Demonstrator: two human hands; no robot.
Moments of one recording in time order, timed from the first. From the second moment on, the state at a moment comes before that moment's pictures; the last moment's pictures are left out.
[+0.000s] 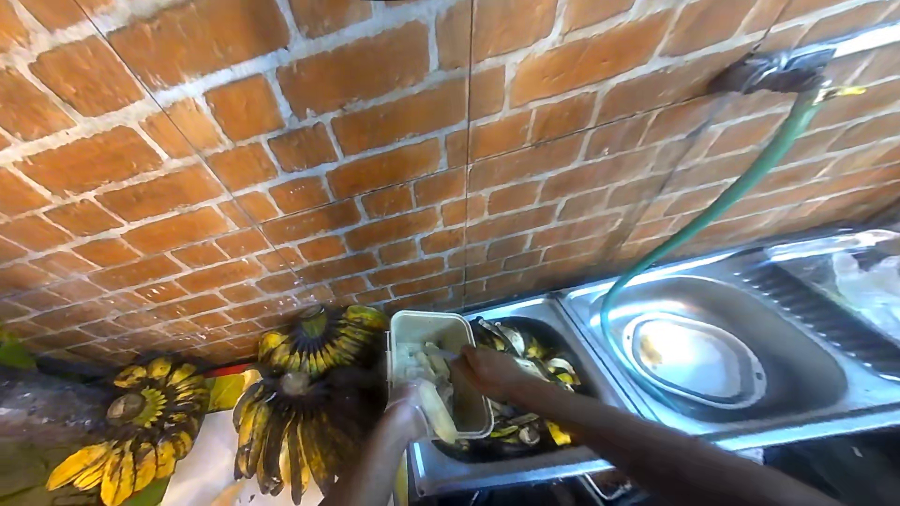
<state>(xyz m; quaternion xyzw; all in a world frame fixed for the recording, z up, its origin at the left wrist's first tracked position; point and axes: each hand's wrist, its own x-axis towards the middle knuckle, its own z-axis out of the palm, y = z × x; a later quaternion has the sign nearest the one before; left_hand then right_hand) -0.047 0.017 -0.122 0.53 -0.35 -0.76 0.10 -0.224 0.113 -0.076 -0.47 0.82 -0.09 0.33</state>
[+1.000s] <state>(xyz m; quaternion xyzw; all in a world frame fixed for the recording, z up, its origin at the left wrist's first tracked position) -0.112 -0.010 -0.110 0.29 -0.94 -0.05 -0.19 -0.204 0.222 -0.165 -0.22 0.73 -0.58 0.30</state>
